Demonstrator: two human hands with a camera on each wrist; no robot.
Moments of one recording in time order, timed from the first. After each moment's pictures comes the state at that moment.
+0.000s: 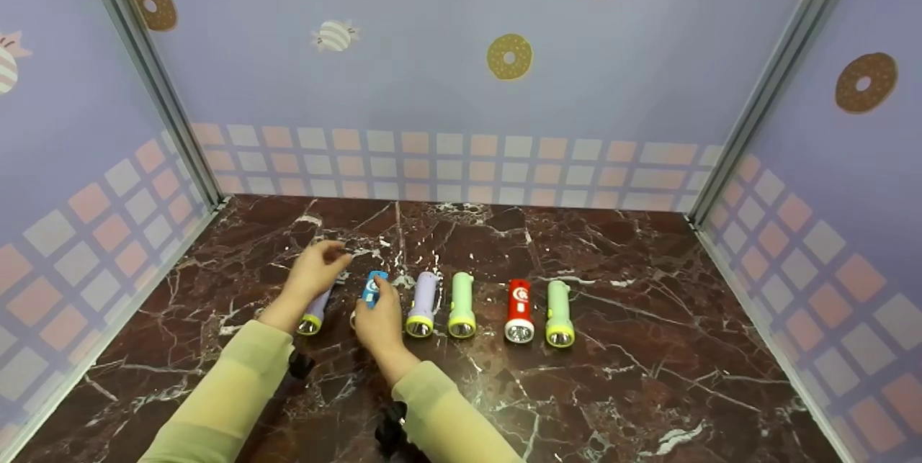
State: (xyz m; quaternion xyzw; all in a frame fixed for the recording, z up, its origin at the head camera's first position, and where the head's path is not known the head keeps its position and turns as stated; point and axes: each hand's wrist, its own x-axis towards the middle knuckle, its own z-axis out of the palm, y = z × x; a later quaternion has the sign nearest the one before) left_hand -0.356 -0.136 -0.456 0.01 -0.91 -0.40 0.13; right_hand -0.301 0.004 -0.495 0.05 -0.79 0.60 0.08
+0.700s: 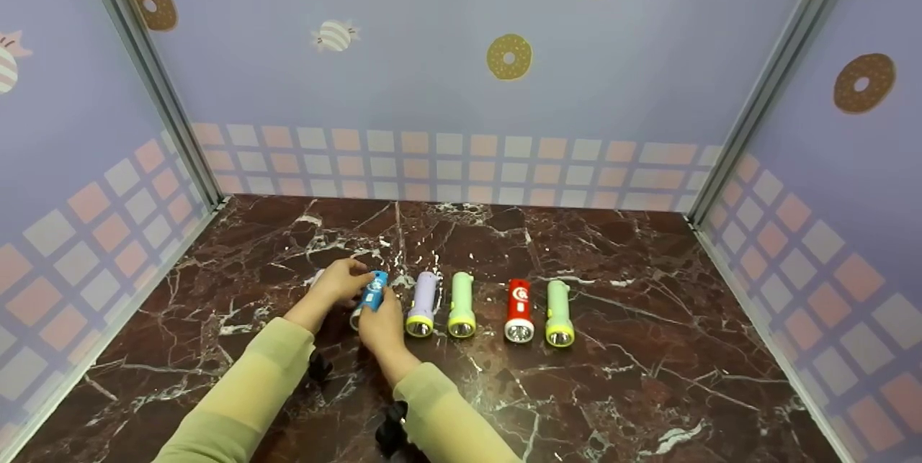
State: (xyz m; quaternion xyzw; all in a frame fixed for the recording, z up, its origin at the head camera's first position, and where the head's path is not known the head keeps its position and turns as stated) left_hand -0.365 -0.107 -0.474 0.04 -0.92 -0.39 -0.02; right_hand -0.304 0.004 -0.510 0.01 -0.80 0.59 0.06
